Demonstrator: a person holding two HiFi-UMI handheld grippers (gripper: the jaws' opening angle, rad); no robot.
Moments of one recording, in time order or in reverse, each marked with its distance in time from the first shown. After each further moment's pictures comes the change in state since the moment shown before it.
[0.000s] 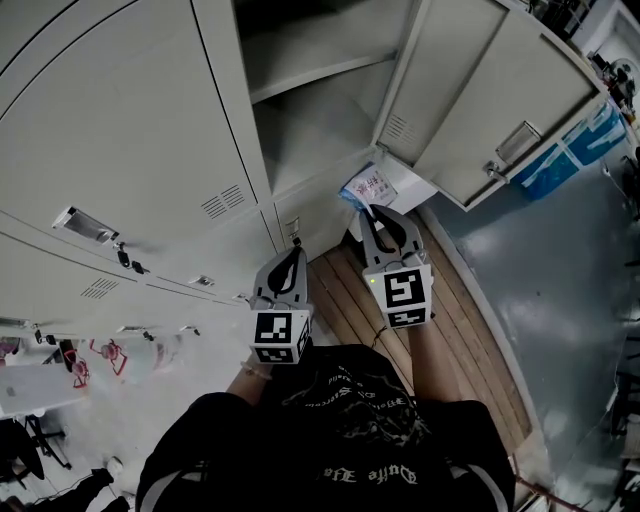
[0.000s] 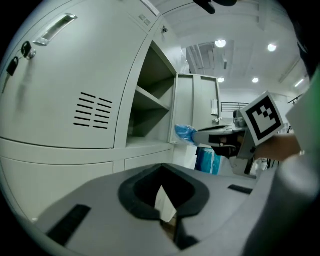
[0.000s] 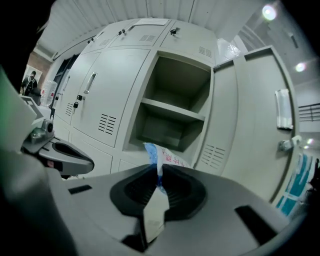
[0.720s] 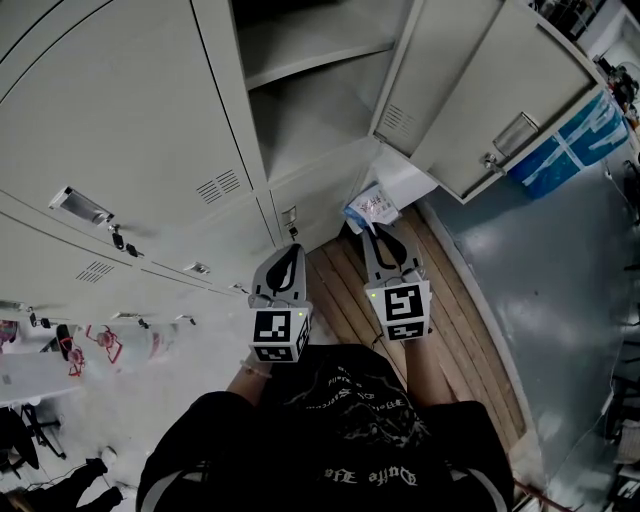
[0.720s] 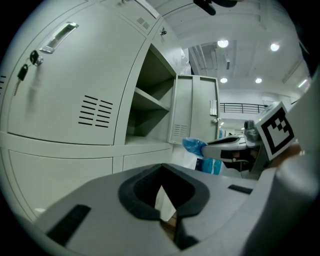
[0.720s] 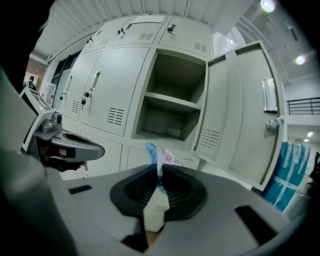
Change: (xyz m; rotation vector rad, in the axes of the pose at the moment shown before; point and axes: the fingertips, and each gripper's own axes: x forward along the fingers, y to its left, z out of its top) left arm -0.013 -0.014 -0.006 -0.014 0.003 0.031; right arm -0.036 0.014 -0.040 0.049 0.074 0.020
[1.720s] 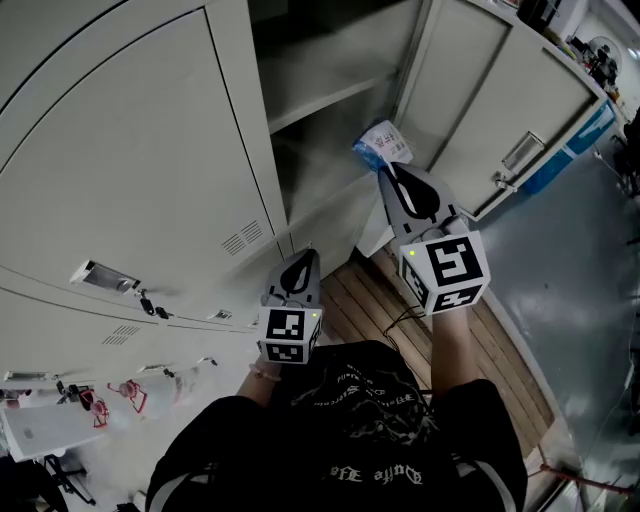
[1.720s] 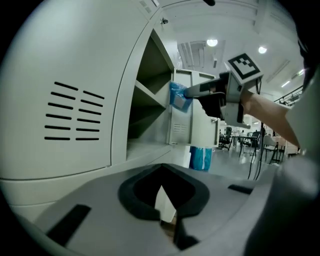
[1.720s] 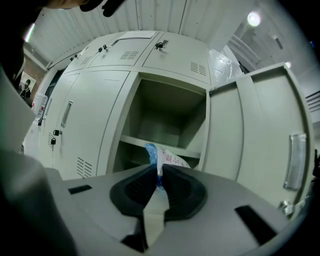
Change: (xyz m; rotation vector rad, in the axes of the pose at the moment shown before) left arm 0.053 0.039 0.023 0.087 0.035 -0.168; right arm 0.042 -0.053 0.173 0.021 -0.226 -0.077
